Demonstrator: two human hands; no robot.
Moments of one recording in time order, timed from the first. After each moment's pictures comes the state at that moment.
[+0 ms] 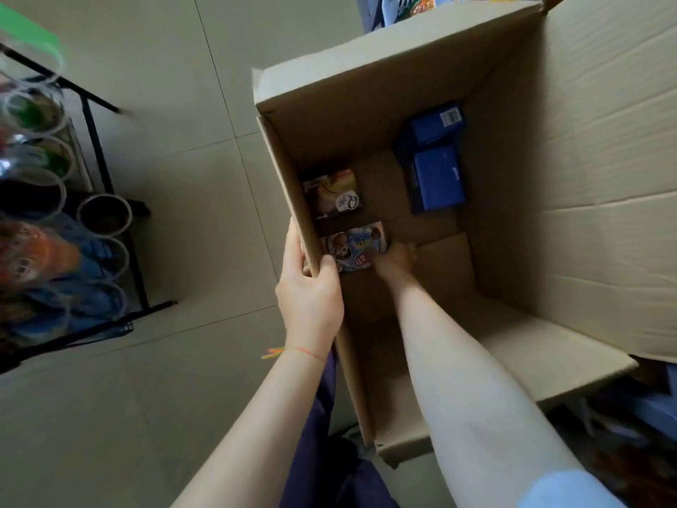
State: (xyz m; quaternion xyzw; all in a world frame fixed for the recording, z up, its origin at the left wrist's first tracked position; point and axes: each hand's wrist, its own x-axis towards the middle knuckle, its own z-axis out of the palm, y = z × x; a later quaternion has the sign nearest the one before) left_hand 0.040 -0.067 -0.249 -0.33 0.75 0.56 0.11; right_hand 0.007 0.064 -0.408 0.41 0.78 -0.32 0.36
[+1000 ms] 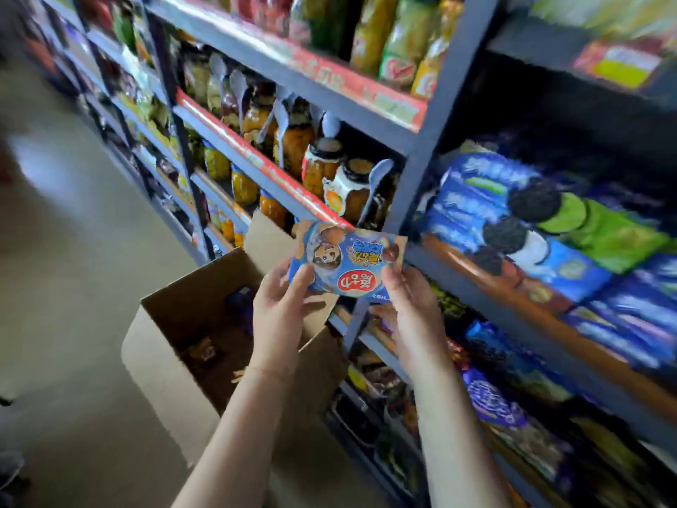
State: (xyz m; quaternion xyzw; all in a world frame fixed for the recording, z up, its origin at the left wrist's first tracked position) left_hand 0.257 0.073 0.124 0.05 0.55 0.82 0.16; right_hand 0.341 0.208 0.144 0.22 0.63 -0.70 -0.26
